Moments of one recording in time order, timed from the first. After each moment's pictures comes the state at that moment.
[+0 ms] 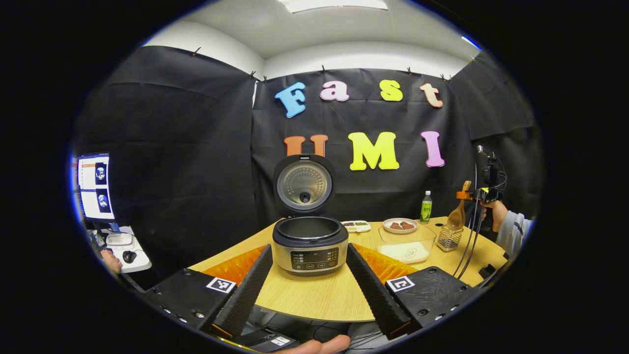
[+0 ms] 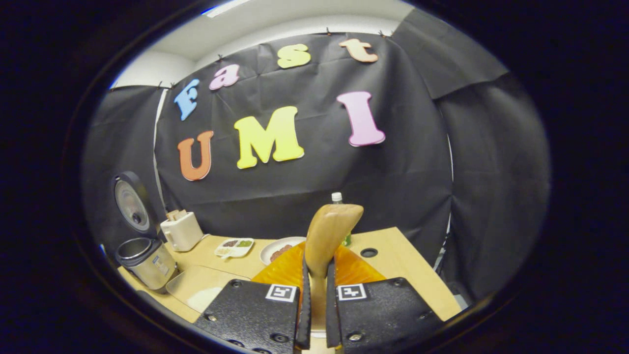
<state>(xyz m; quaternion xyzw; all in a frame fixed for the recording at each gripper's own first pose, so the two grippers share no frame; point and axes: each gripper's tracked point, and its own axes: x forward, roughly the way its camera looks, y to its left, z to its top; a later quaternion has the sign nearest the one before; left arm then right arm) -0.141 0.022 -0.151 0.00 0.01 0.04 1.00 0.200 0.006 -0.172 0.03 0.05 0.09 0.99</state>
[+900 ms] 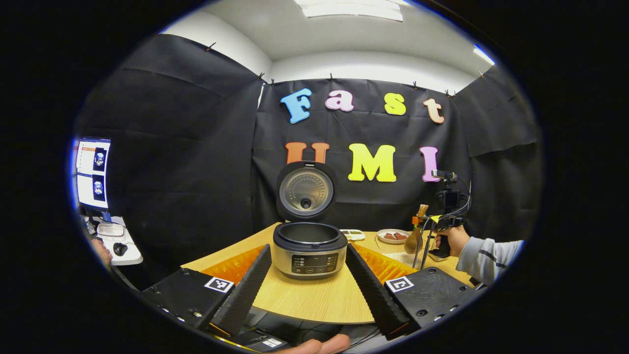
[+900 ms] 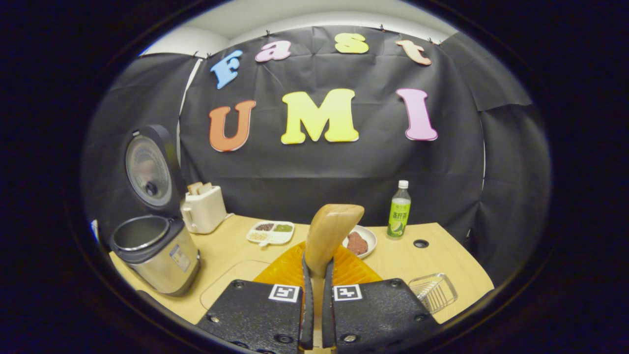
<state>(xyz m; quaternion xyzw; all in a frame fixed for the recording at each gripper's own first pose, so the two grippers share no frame) -0.149 0.029 -0.150 -0.04 -0.01 0.03 1.00 0.212 0.176 -0.253 -0.04 0.10 0.09 0.99</state>
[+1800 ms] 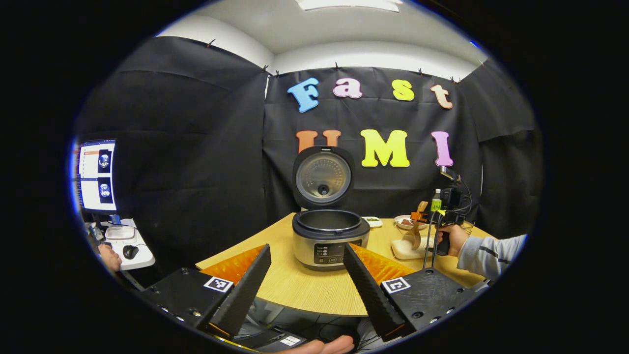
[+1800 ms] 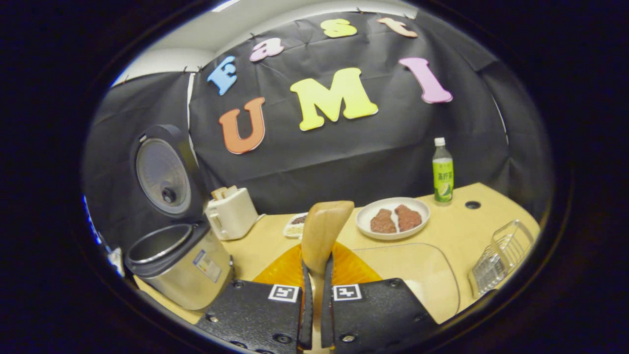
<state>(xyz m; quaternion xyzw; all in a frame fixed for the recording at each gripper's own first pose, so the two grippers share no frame) -0.142 0.067 -0.186 -0.02 0.02 0.05 1.00 0.216 0.257 -0.298 0.14 0.14 0.20 0.96</state>
